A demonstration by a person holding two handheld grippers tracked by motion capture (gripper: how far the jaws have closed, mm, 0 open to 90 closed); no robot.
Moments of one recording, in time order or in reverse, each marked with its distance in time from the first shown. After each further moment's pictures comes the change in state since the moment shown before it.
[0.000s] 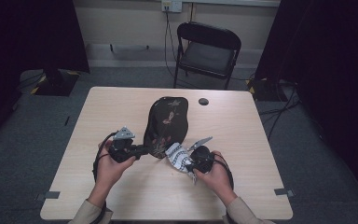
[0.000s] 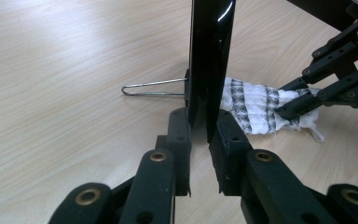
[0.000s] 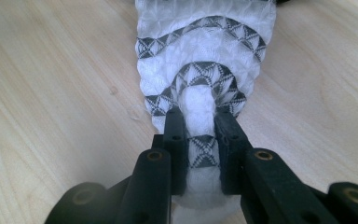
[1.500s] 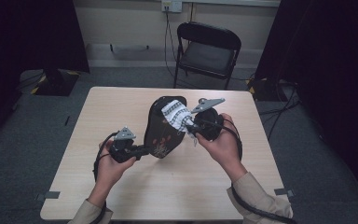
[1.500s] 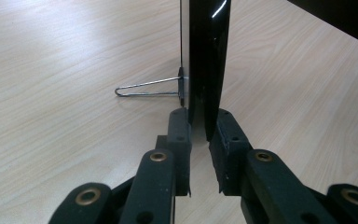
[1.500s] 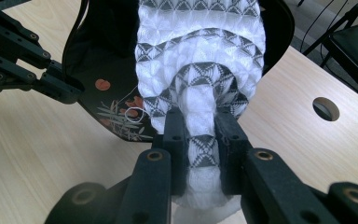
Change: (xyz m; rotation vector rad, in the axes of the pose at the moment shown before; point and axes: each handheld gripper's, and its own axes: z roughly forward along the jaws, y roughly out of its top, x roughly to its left) left arm -0.001 0.000 0.001 0.003 -0.011 0.020; right arm 0.007 0.092 -0.122 -0.244 -0.170 -0.102
